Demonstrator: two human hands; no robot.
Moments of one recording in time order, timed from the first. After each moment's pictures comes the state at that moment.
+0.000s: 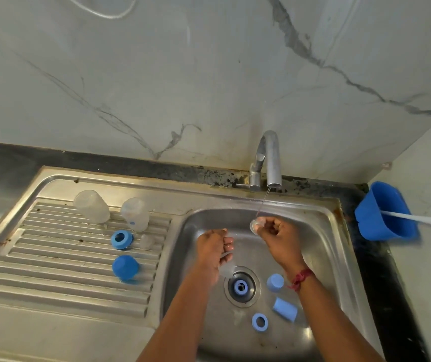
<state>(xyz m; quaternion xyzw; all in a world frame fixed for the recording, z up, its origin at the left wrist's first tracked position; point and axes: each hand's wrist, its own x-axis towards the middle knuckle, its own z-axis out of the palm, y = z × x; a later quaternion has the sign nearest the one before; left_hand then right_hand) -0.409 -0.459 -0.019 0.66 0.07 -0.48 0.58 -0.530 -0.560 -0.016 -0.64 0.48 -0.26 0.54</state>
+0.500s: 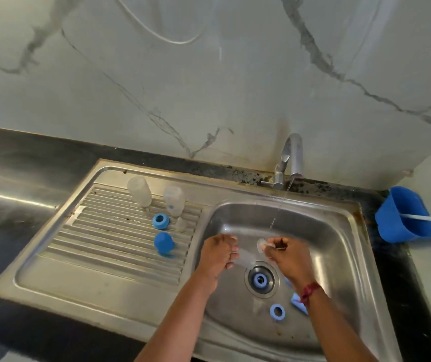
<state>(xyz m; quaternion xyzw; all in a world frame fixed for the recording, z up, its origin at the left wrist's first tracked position) -0.420 -0.369 0.020 0.70 -0.03 -0.46 0.55 -0.551 -0.488 -0.011 -0.65 0.51 -0.19 0.53</state>
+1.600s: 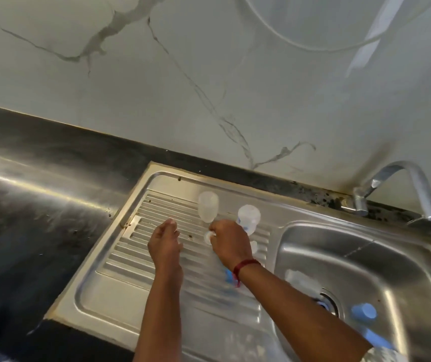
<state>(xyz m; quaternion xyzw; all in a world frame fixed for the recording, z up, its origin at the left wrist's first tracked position) -0.176 -0.233 0.009 0.63 0.19 -0.19 0.73 -0.248 -0.340 0.008 -0.91 0.29 -0.06 0.28</state>
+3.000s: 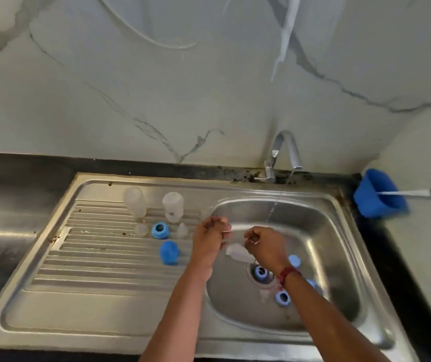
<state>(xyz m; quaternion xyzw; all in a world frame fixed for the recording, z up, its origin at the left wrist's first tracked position) -0.360 -0.344 0.037 0.62 -0.10 -0.45 0.63 -0.485 -0.434 0.007 -0.80 0.47 -0.12 0.35</state>
